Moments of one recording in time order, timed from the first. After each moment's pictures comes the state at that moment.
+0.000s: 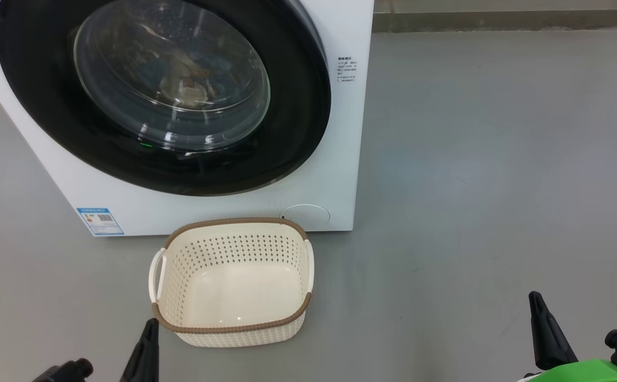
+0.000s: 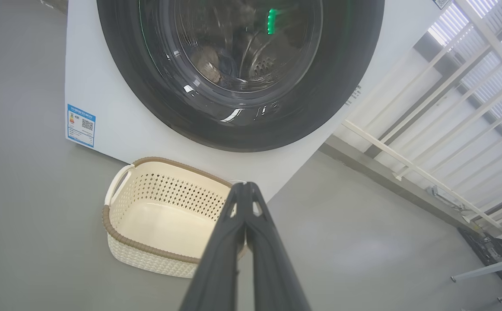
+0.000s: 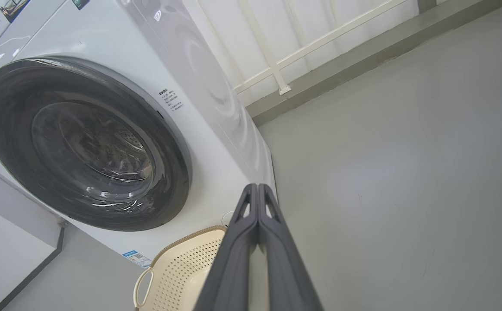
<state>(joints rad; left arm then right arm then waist) 0.05 0.08 -0.13 0.17 -0.69 -0.13 -0.18 0.04 -0.03 -0.14 0.18 0.55 0.14 -0.16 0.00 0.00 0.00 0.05</state>
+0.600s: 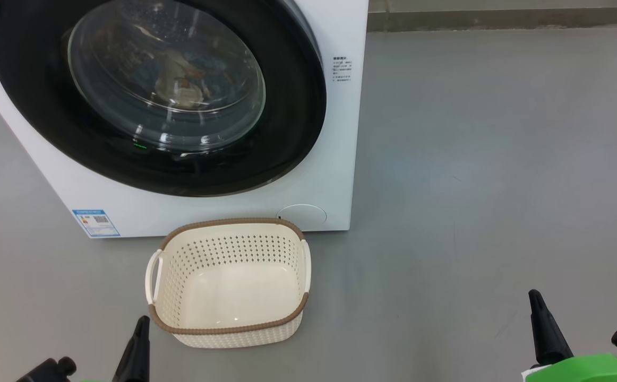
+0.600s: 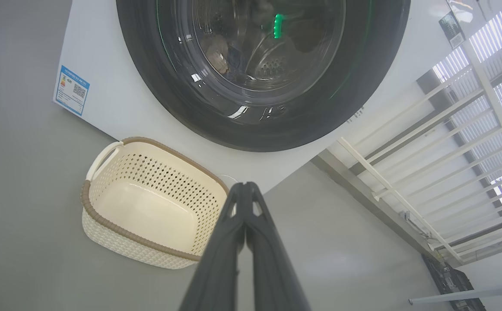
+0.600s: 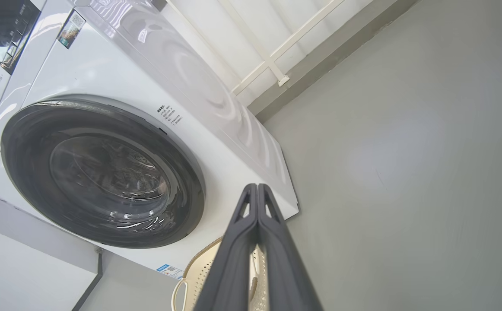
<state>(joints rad) 0.03 0.08 -0.10 0.18 -0.88 -0.13 -0.12 0.03 -0.03 -0.14 0.20 0.76 0.14 -0.10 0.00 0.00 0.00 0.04</state>
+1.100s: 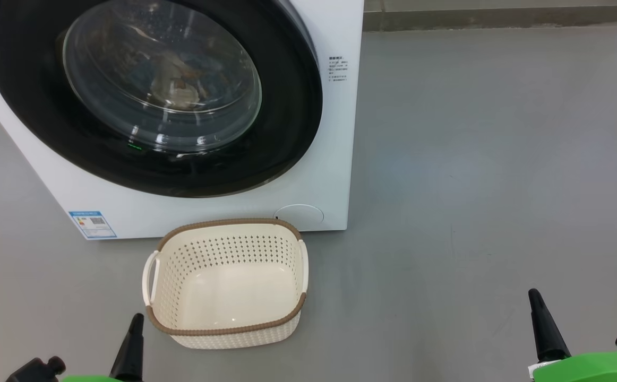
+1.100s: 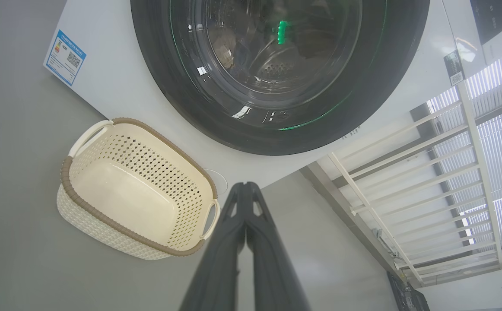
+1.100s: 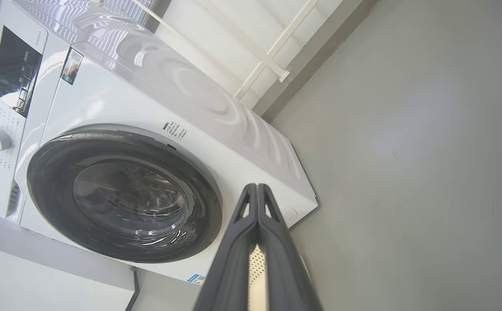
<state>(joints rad) 0.01 0.08 -0.07 0.20 -1.03 -0.13 -0.08 0.01 -0.03 -0.14 0.21 0.93 0.14 -0.06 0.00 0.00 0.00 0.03</state>
